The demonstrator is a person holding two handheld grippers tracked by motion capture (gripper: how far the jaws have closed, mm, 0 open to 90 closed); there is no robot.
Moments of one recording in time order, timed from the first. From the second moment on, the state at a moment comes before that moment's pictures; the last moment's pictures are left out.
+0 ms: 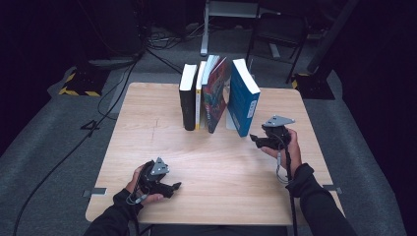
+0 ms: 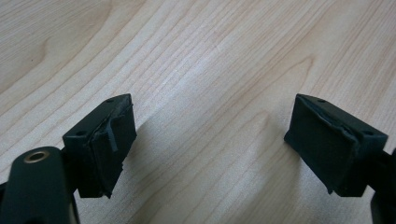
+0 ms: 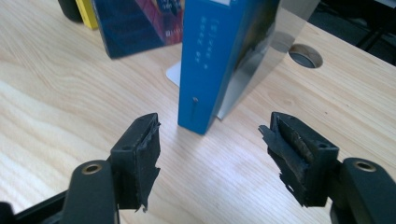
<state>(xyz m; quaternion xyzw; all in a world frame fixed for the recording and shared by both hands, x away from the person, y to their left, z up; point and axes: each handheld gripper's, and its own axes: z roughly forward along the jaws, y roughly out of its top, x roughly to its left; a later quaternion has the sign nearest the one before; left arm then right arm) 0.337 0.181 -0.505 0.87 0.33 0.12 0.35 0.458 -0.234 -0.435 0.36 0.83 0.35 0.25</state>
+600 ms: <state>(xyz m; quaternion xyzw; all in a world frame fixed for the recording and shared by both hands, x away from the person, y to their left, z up) 0.337 0.181 -0.505 0.87 0.33 0.12 0.35 0.435 -0.272 -0.422 0.34 0.84 0.35 0.25</state>
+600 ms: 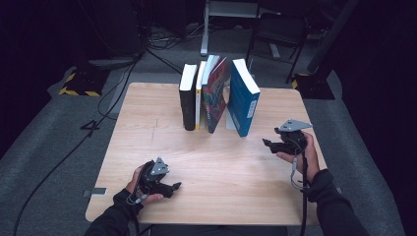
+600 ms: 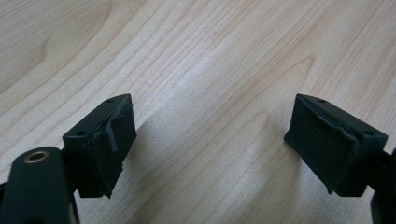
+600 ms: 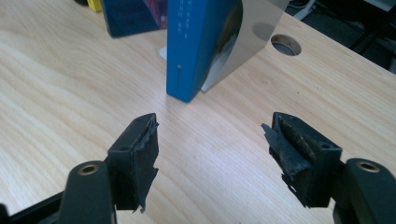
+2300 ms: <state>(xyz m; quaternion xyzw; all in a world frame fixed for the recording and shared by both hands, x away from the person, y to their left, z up) 0.337 0.181 -0.505 0.87 0.33 0.13 0.35 0.327 -0.357 -0.492 0.30 0.88 0.32 0.18</state>
